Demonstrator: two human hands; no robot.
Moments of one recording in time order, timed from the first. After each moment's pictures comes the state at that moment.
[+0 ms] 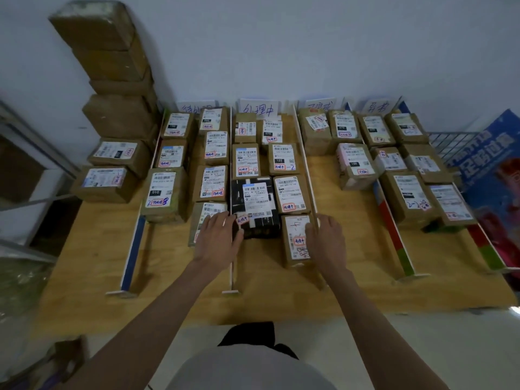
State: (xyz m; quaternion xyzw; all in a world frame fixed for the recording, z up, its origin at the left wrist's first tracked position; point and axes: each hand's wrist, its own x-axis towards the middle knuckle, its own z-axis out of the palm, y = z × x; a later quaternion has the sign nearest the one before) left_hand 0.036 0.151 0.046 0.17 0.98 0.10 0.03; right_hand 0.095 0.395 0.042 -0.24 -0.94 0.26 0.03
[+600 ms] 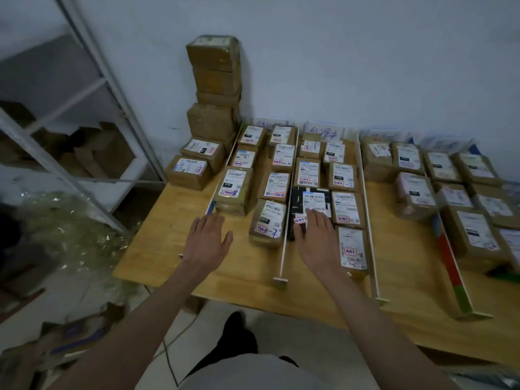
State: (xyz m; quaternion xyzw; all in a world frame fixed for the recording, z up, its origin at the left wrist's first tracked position) left_hand 0.108 -0.004 0.081 0.03 1.00 0.08 -0.02; right_hand 0.102 0.256 0.079 -0.03 -0.98 0.21 0.05
